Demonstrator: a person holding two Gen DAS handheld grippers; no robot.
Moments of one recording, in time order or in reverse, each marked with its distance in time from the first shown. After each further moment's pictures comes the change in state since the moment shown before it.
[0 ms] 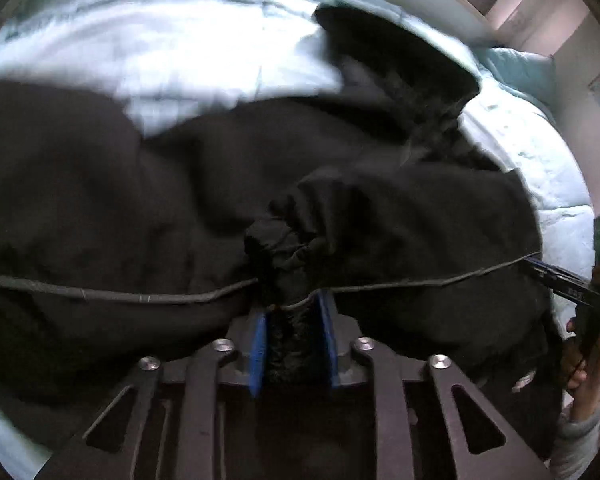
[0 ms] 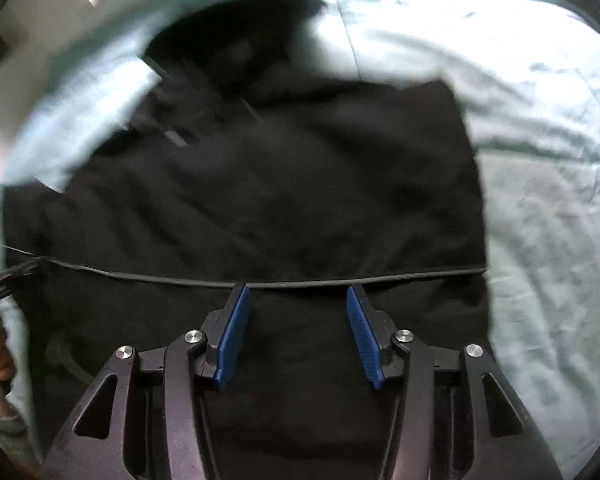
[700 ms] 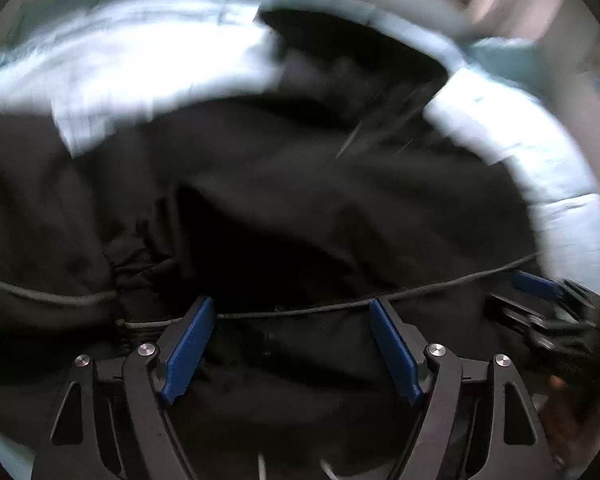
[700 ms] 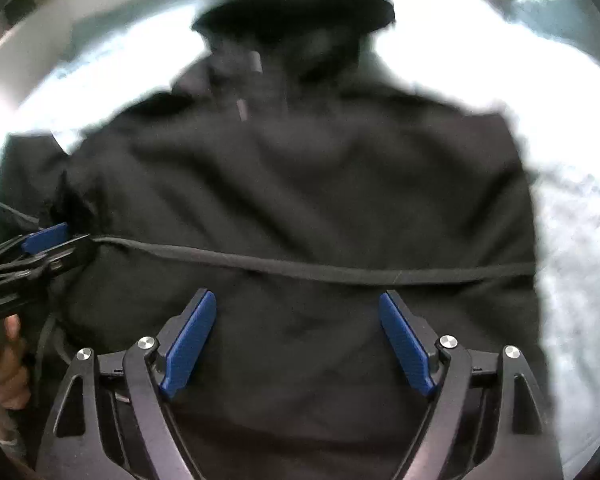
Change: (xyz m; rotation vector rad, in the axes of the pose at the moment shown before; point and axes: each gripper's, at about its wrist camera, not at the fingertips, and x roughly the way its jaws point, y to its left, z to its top) left arm 0.042 -0.070 -0.003 0.059 -0.067 0.100; right arm 0.013 0.069 -0.015 -0.099 -0.054 -0.018
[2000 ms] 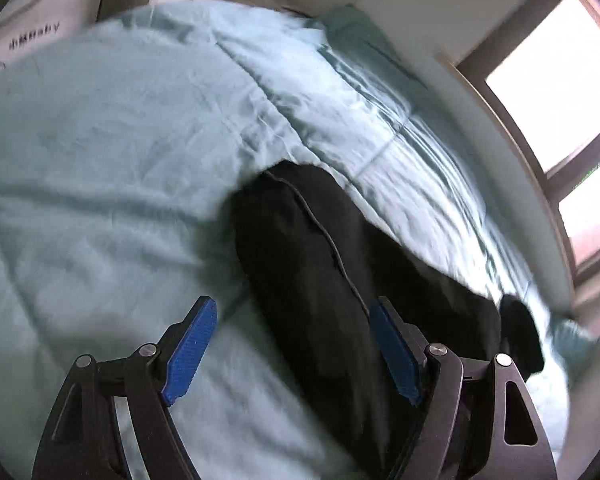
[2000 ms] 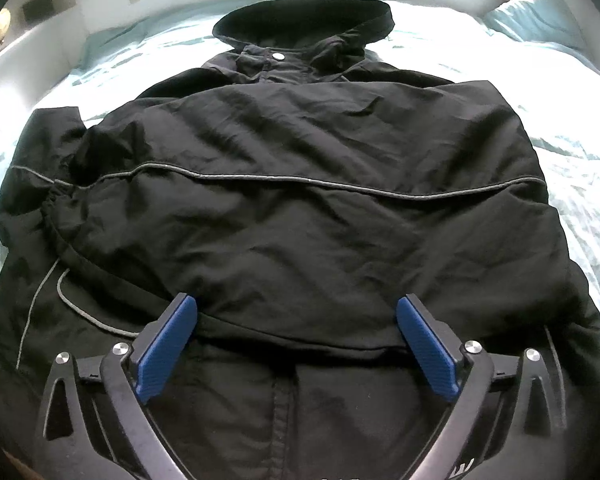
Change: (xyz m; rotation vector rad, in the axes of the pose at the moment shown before) left arm -0.195 0.401 -0.035 -0.758 -0.361 0.097; right arm -0.027 0.022 -0.068 -0.013 -0.188 -0.022
